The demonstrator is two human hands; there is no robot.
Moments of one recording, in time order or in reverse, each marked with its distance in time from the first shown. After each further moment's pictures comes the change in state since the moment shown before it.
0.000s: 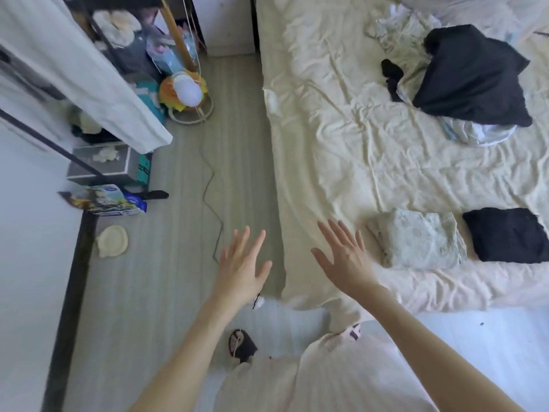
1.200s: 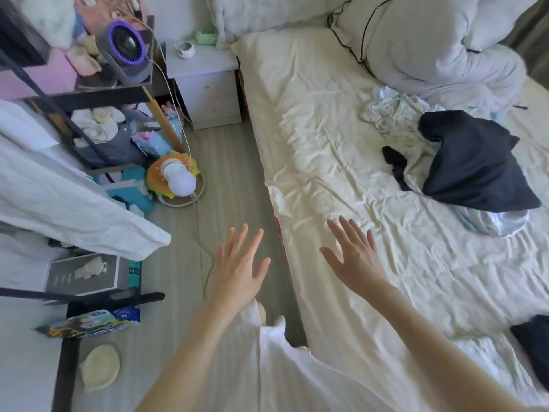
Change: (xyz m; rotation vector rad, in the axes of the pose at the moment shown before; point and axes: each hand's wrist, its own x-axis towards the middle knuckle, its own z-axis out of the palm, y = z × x) left_hand 0.315 -0.046 -0.237 0.025 0.103 0.178; right_hand 0.334 -0.083 -0.134 -0.034 0.161 0.110
